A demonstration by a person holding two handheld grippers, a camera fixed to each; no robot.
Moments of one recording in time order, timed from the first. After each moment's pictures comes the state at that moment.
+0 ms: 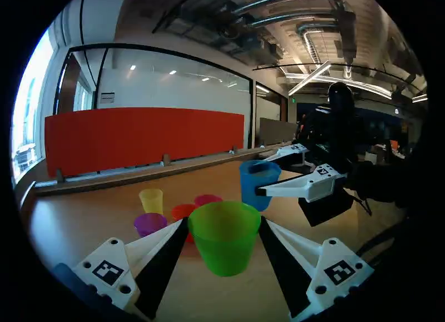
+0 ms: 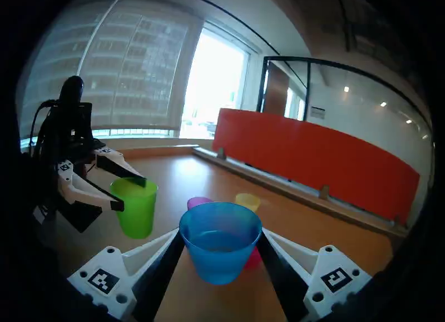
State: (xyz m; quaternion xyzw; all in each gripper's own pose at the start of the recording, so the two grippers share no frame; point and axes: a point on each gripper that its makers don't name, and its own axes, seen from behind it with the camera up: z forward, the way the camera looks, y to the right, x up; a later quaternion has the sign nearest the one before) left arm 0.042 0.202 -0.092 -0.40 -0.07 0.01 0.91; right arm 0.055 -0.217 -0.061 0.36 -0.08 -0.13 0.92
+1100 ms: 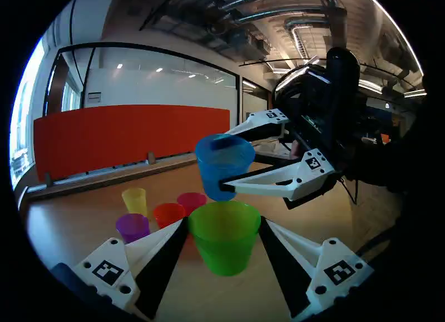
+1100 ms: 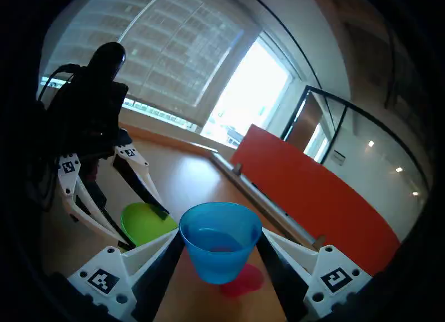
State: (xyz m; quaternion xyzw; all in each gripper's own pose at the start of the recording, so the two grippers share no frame) left arm 0.031 0.232 -0.099 -0.44 -0.08 0.03 0.89; right arm 0.081 -0.260 -0.058 0.41 -0.01 -0.29 0.87
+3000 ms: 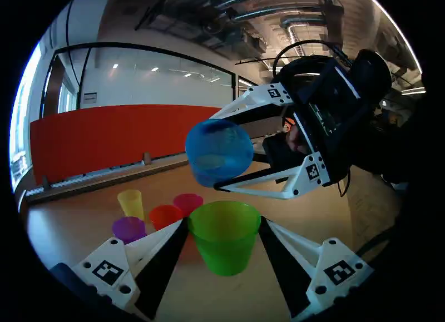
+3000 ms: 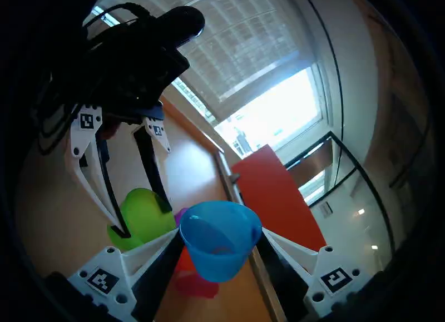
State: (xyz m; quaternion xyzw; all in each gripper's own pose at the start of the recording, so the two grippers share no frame) left arm 0.032 0.239 -0.098 -0.45 -0.08 0.04 0.89; right arm 0.102 -0.278 -0.039 0.39 0.08 -0.47 0.79
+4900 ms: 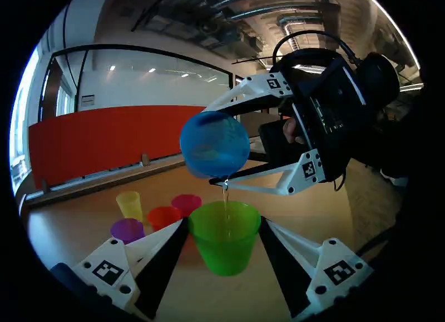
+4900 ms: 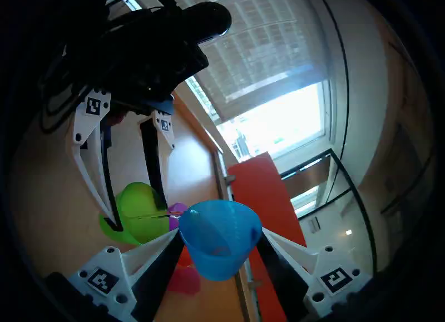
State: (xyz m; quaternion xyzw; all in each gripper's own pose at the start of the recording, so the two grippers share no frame) left arm 0.032 0.245 -0.099 -0.45 -0.07 0.04 0.89; right arm 0.109 -0.281 -0.039 0.38 0.11 -0.53 0.75
